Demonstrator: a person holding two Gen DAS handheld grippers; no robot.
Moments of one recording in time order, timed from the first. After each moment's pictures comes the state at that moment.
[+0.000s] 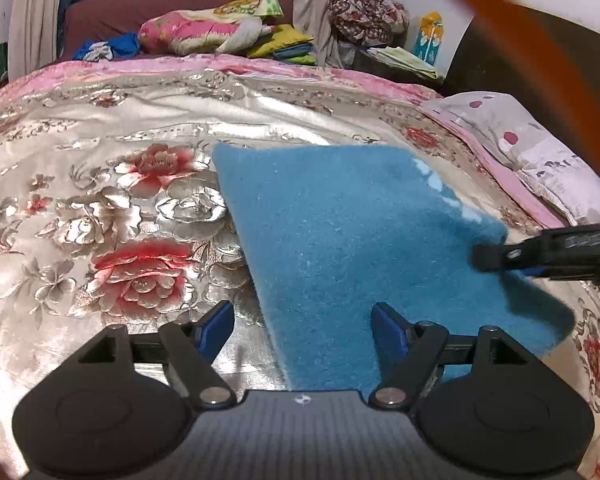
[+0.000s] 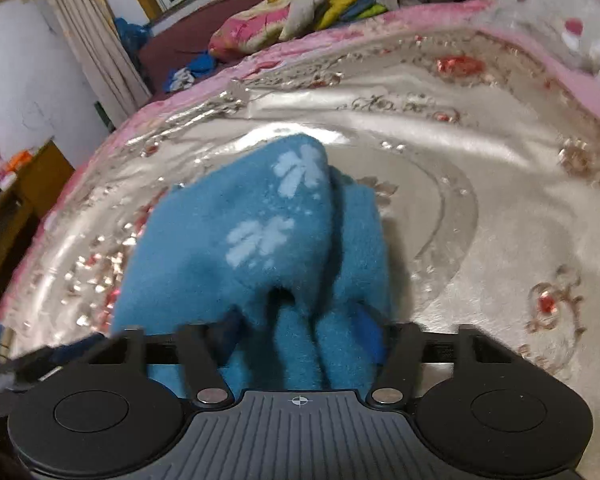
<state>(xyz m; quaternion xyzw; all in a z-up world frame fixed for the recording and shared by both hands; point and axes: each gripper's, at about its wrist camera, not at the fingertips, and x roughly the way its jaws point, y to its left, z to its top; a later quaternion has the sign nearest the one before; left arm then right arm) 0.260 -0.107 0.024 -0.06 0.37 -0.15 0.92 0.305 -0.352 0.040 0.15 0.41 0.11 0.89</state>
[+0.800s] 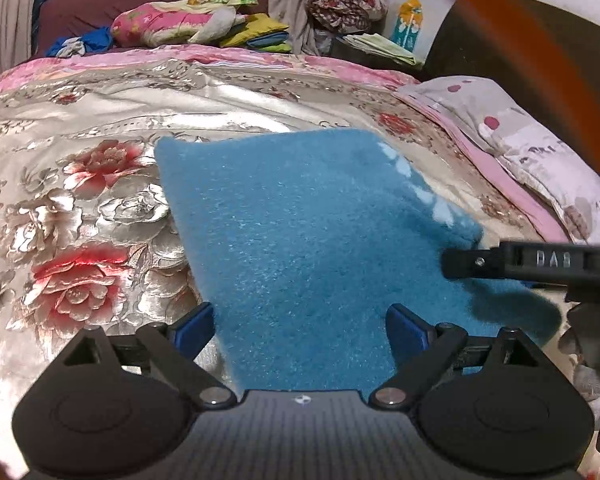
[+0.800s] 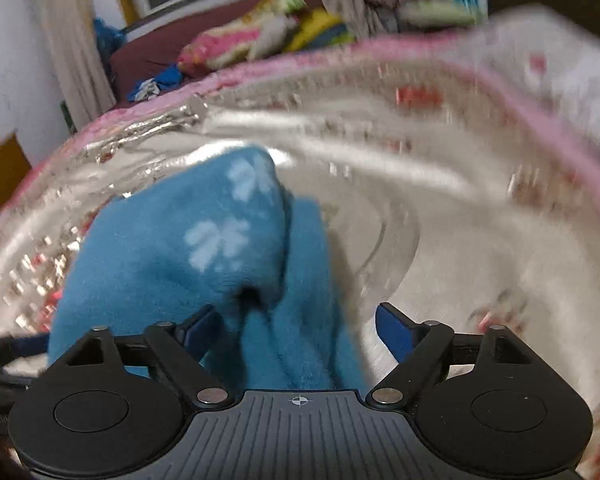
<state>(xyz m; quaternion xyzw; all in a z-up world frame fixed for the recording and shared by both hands) 0.275 -0.149 0.015 -0.05 0.38 -0.18 0.91 0.308 -0.366 0.022 0.12 0.39 0.04 0.91</state>
